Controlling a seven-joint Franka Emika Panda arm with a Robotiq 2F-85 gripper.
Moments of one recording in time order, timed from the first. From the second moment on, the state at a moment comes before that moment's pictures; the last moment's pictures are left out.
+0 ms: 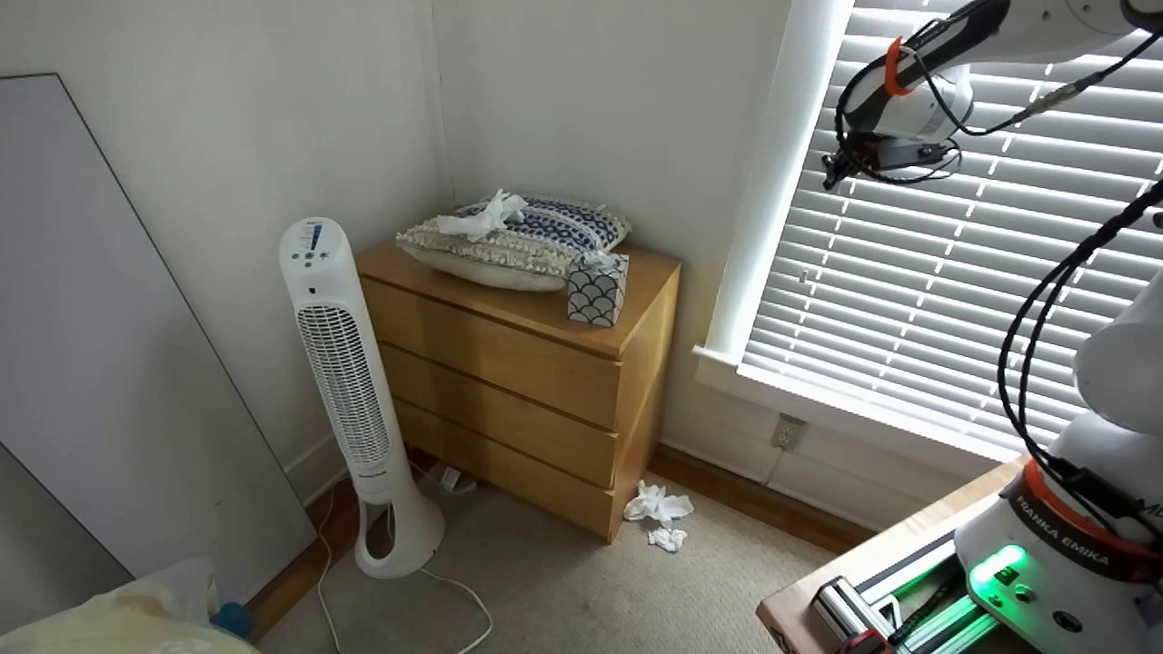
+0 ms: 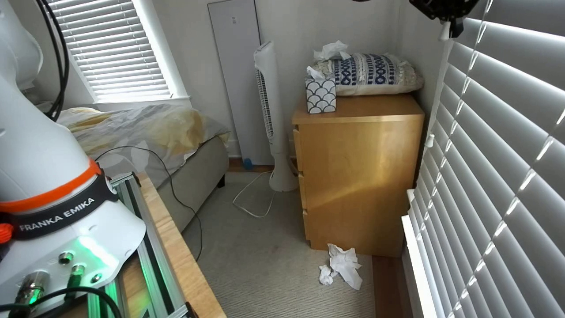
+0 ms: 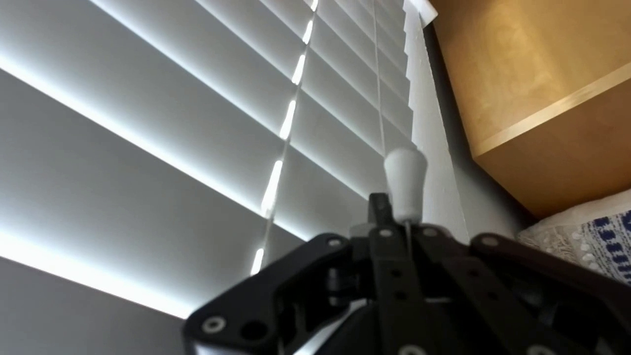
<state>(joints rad) -0.23 0.21 -0.17 -2.02 0.19 2.76 -0.43</state>
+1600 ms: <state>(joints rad) -0.24 0.18 -0.16 -2.02 0.08 2.68 -0.33</state>
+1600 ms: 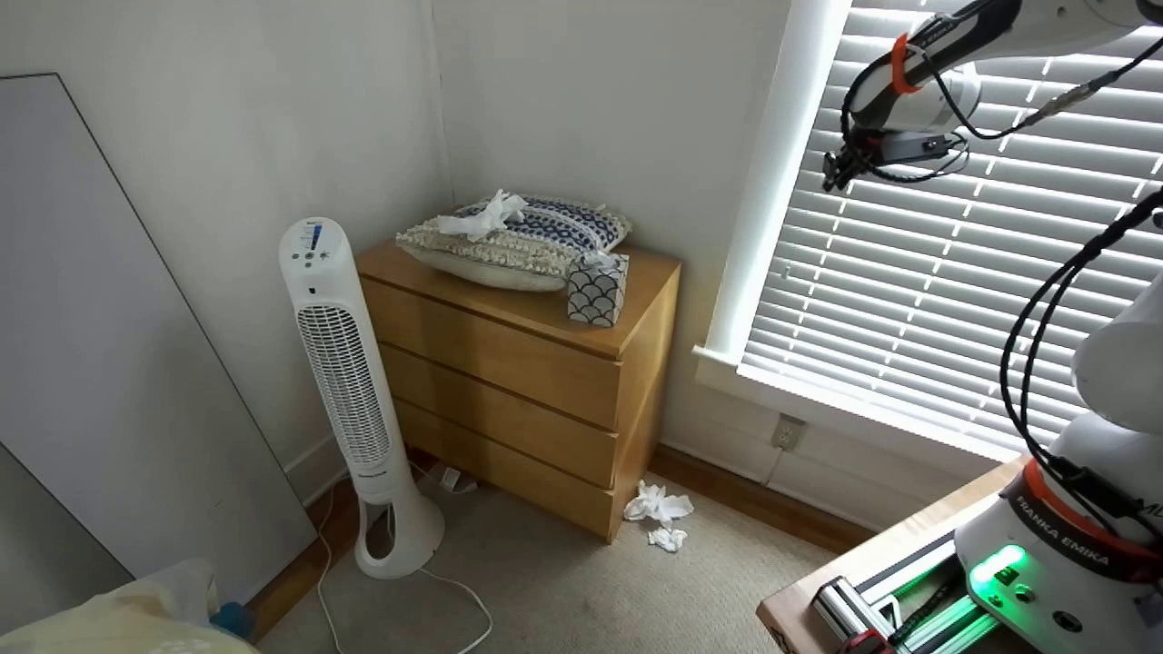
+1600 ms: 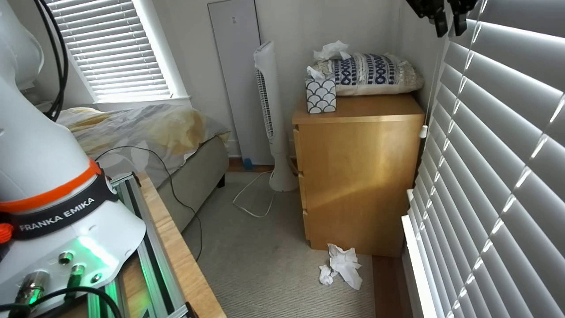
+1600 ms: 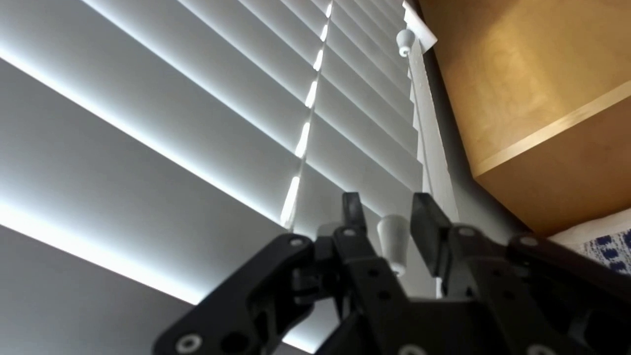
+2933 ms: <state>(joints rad) -0.25 0.17 -0.17 -2.02 0.06 2.65 -0.31</state>
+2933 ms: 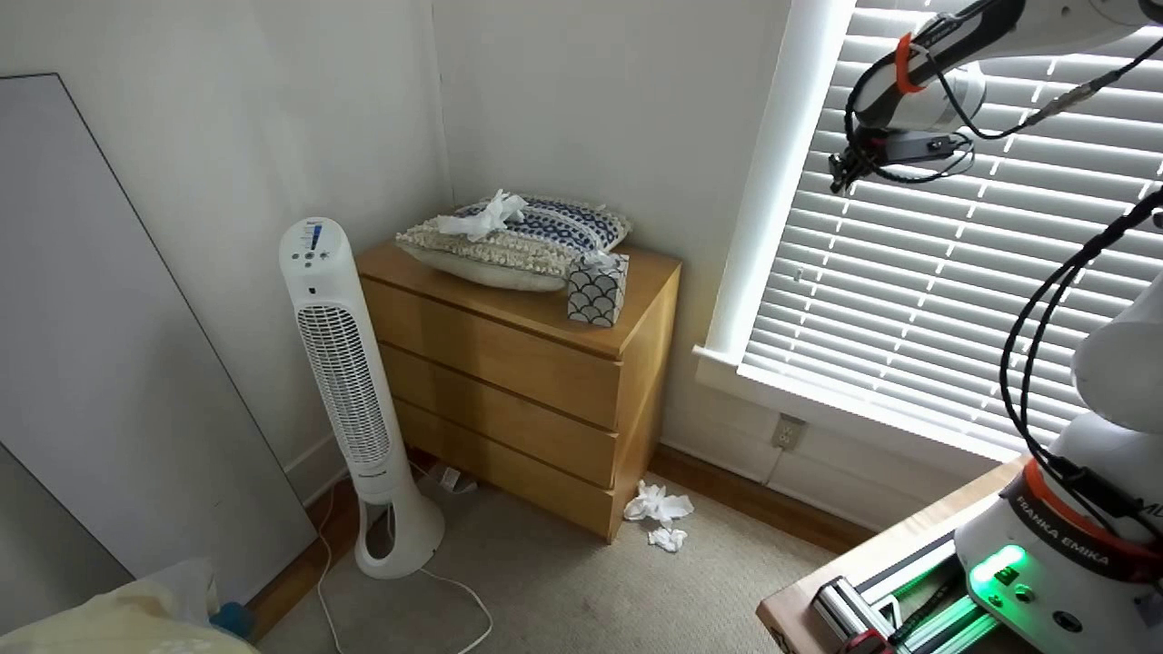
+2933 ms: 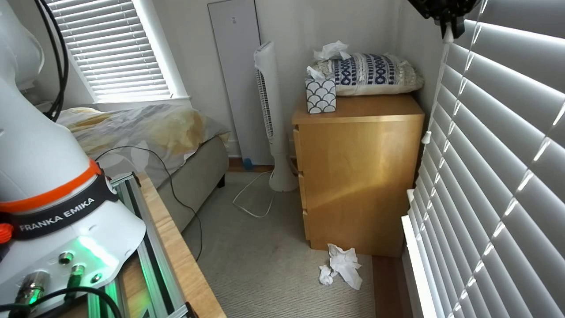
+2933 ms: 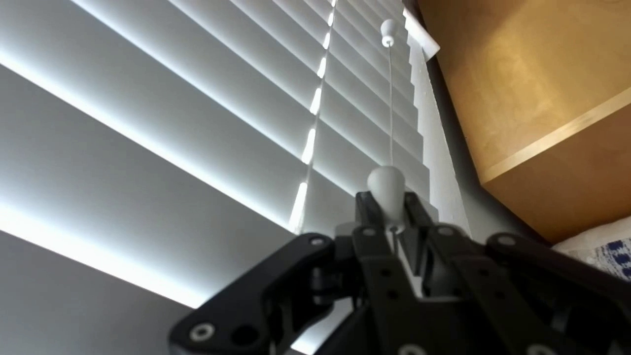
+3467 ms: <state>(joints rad) -0.24 0.14 -0.19 -2.05 0.02 2.44 -0.25</state>
